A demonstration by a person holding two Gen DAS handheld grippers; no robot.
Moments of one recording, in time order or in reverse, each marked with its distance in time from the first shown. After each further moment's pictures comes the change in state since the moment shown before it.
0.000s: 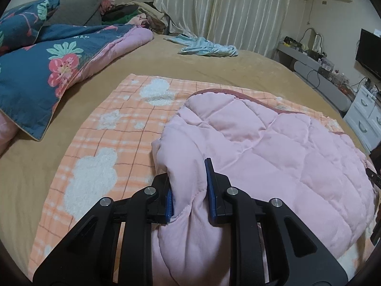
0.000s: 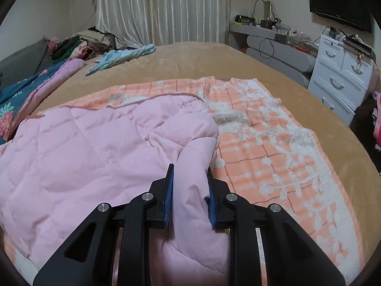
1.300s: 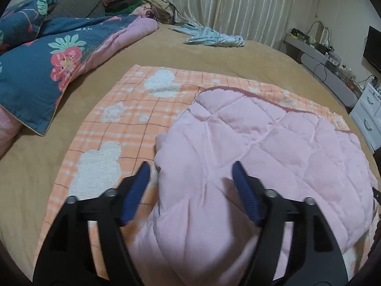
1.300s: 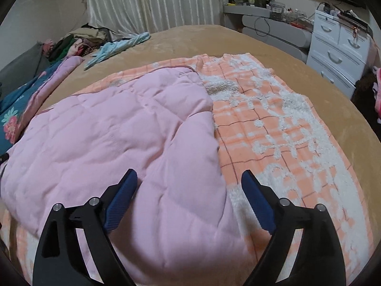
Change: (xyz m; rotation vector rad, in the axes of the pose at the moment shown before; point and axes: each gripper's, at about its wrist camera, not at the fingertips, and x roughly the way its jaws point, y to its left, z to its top) left arm -0.003 0.000 0.007 -0.013 0.064 0.028; right arm -0.030 -0.017 -0.031 0.077 0.093 0.048
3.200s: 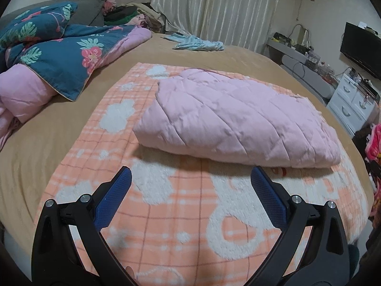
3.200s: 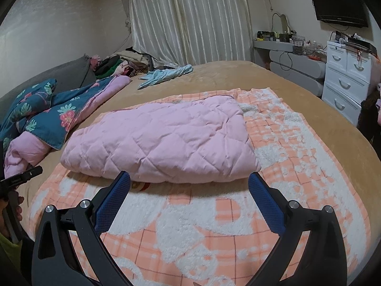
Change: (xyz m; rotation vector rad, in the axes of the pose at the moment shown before) left arm -0.172 -0.031 -0.141 0.026 -0.046 -0.053; right arm -0.202 0.046 -0.110 -0.086 -0.210 0.182
